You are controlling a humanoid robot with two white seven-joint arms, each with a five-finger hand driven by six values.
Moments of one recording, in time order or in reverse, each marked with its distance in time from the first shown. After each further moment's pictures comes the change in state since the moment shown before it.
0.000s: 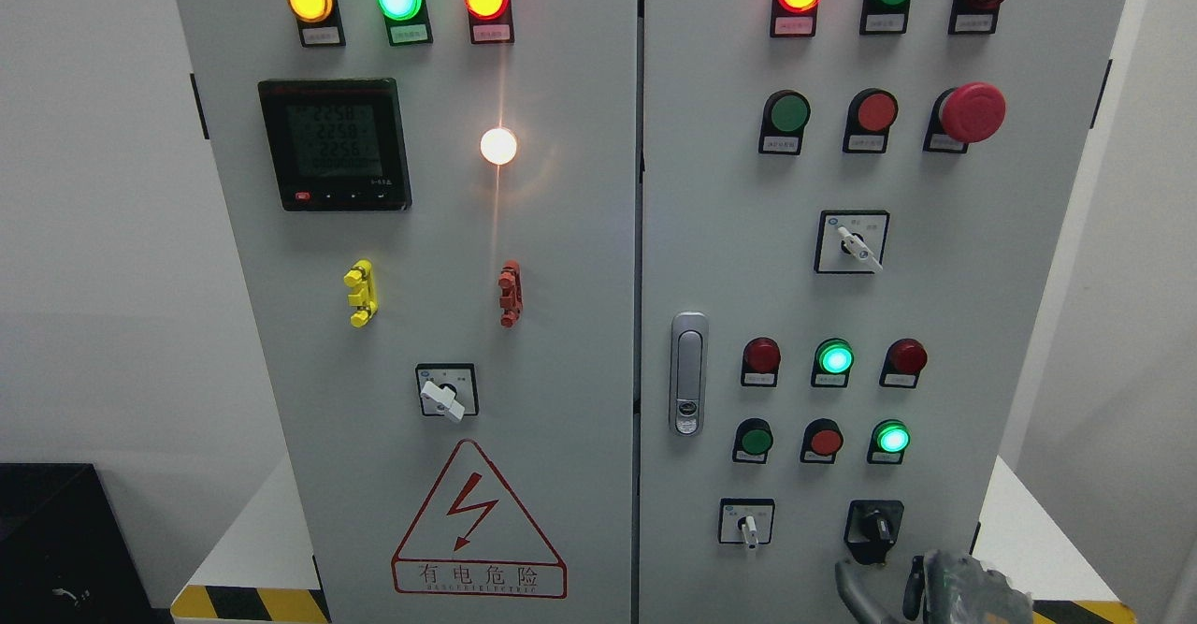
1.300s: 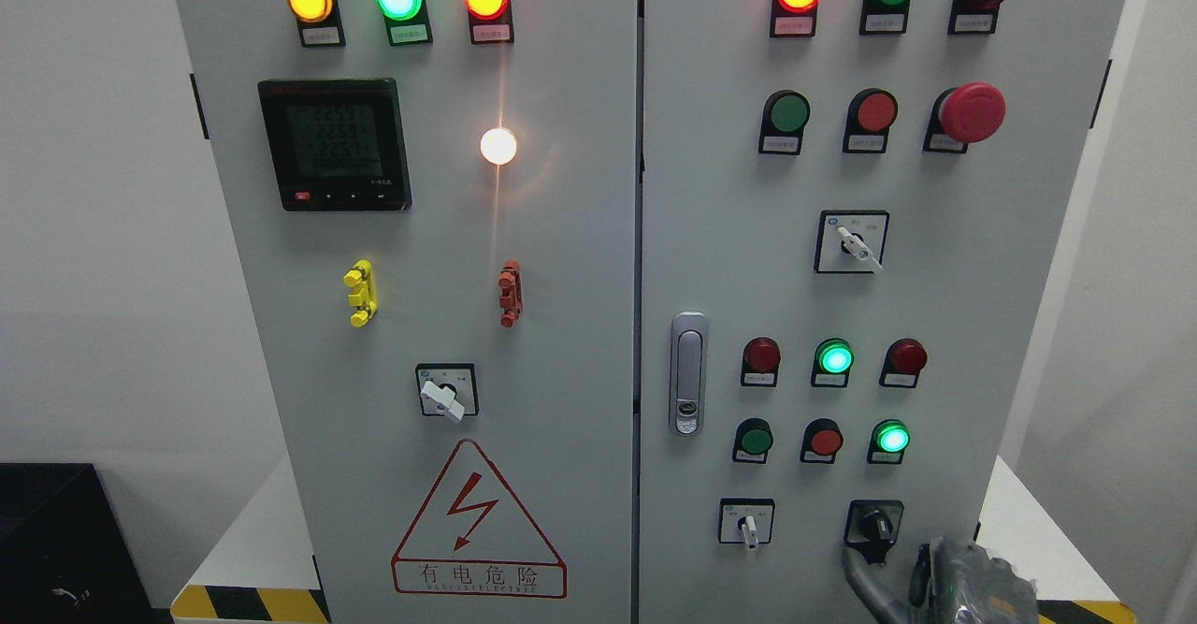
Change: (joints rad) left arm 0.000 0.000 0.000 0.000 0.000 0.000 0.000; right arm -0.048 0.001 -0.034 0.047 0.007 -0.004 0.021
